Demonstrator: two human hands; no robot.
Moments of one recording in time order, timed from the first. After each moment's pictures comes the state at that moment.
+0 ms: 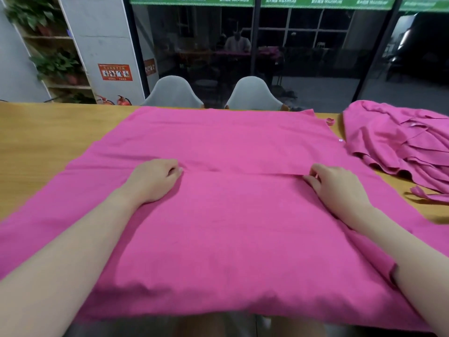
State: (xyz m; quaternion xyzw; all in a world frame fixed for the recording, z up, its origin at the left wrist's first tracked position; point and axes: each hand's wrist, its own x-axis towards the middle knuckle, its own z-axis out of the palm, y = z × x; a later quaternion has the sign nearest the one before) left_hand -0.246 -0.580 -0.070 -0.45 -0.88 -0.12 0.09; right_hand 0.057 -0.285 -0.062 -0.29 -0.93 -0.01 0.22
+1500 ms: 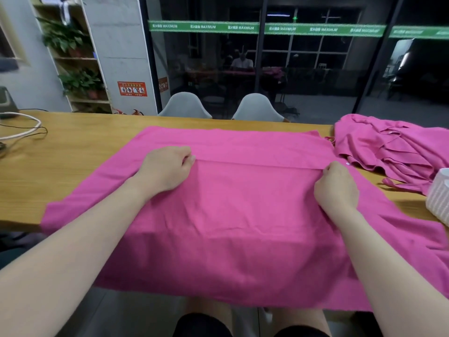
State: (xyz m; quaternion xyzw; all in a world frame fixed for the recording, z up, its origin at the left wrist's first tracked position) left_hand -0.151 -0.639 -0.009 -0.44 -0.87 -0.15 0.18; right_hand 0.100 -0.356 -0.049 -0.46 -0.81 0.12 0.33
